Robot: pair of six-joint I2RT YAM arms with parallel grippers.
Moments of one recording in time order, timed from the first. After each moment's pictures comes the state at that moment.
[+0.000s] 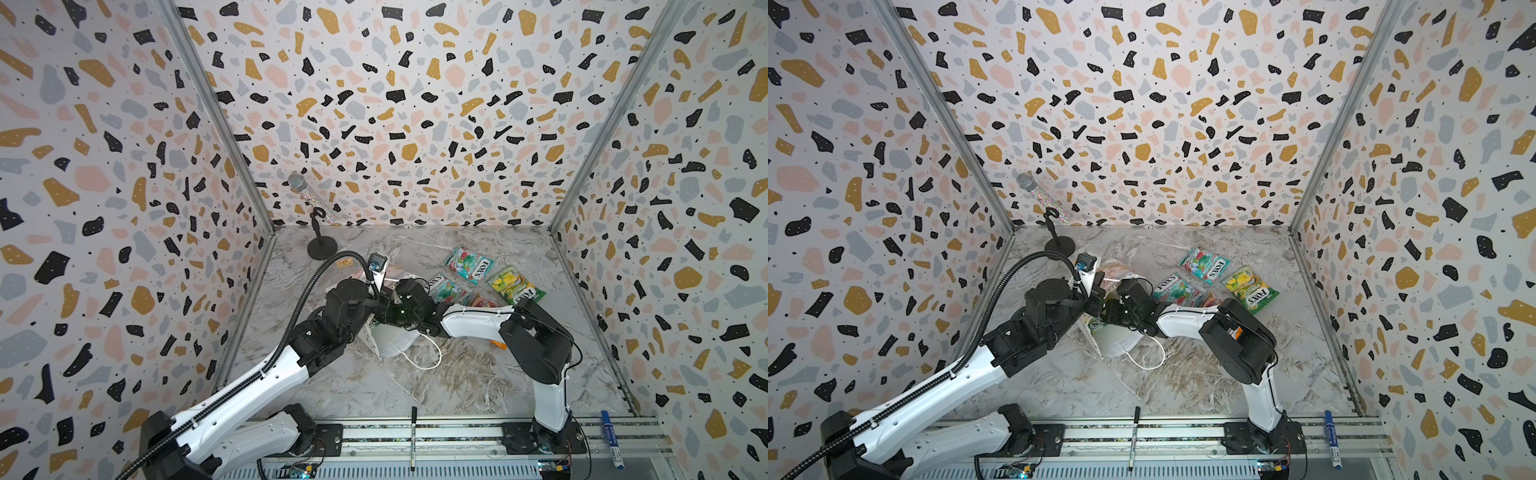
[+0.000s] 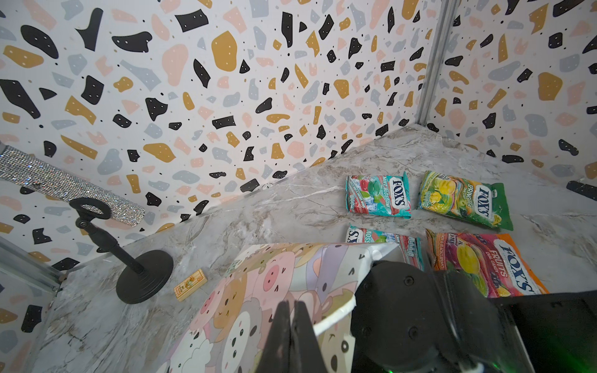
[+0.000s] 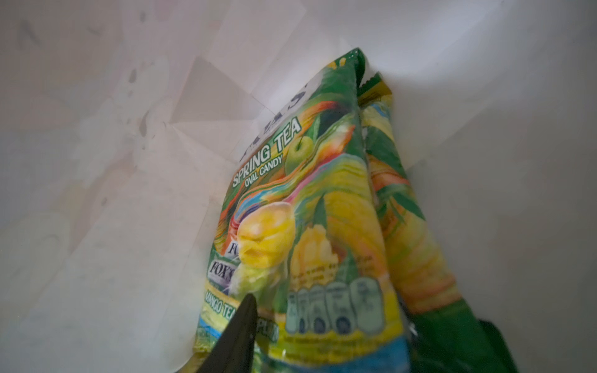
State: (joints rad) left arm -0.77 1.01 0.89 -0.15 -0.35 0.03; right arm 0.90 1.97 1.20 0.19 -0.24 0.95
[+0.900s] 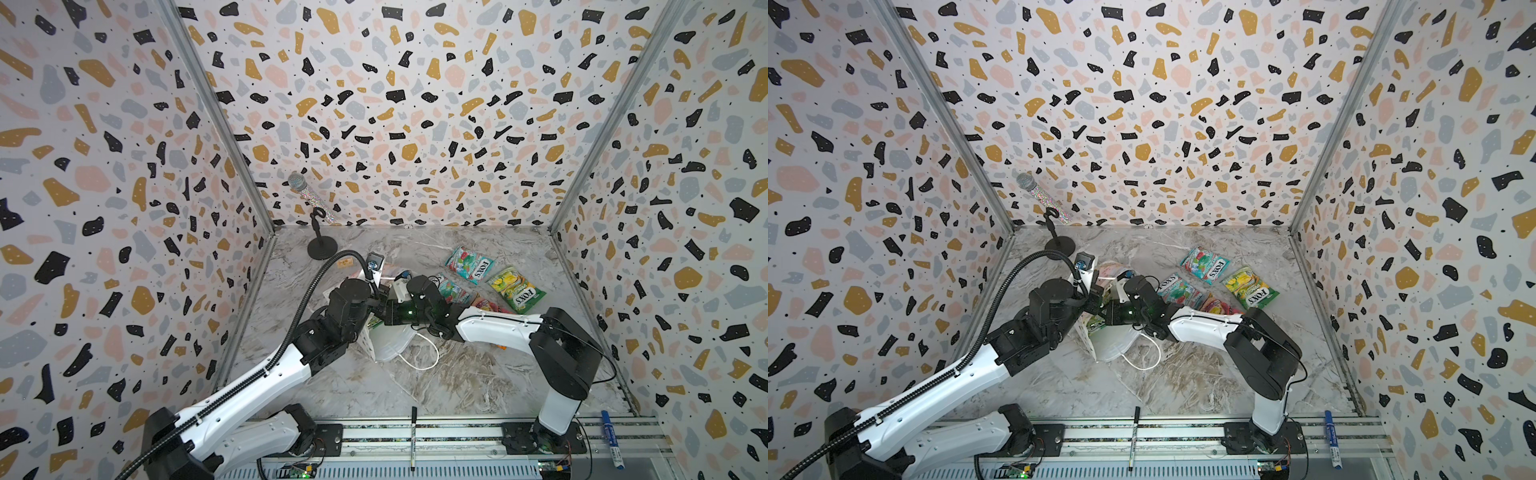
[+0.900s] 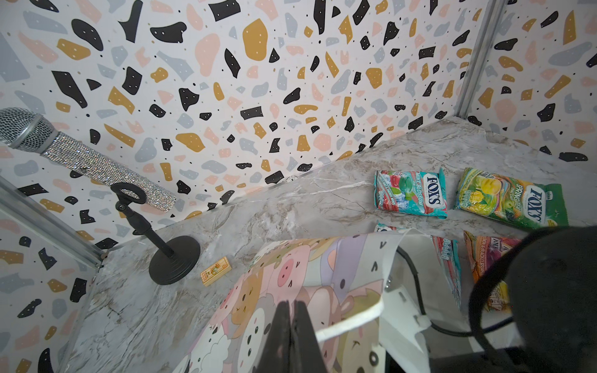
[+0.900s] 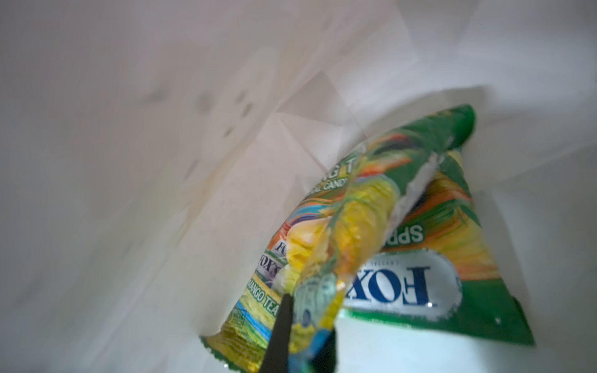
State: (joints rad) left arm -0.77 1.03 0.89 -0.15 -0.46 0.03; right arm 0.92 1.77 1.11 0.20 -0.35 0.76
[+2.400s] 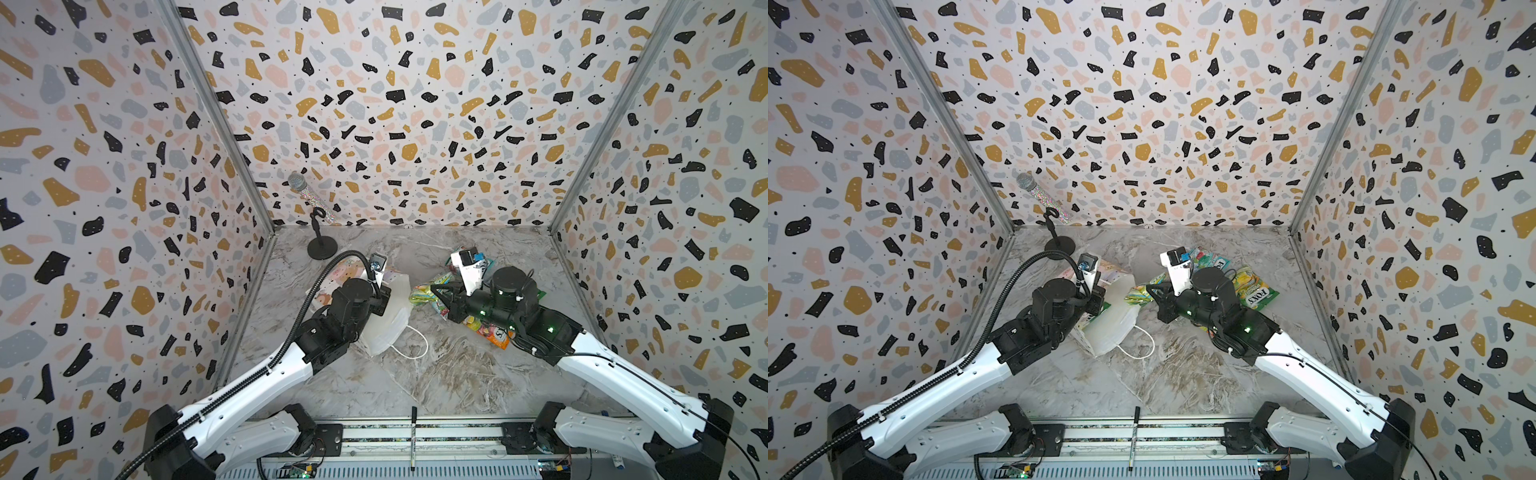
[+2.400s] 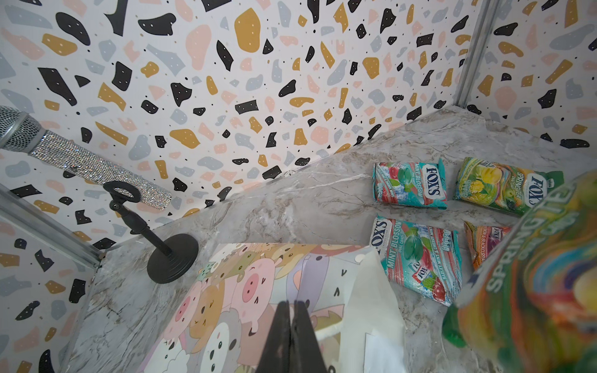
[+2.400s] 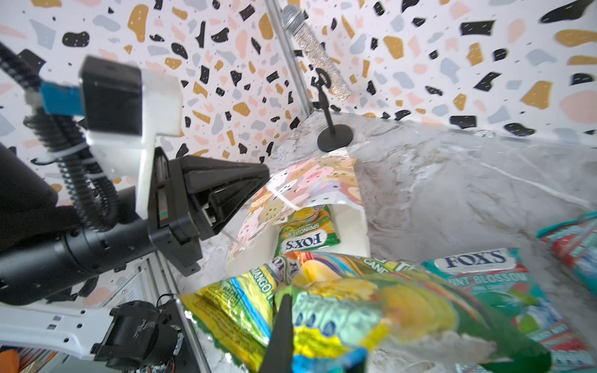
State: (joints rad) left arm -0.77 1.04 0.89 -0.16 -0.44 0.04; right arm 0.80 1.05 1.04 -0.26 -0.14 0.35
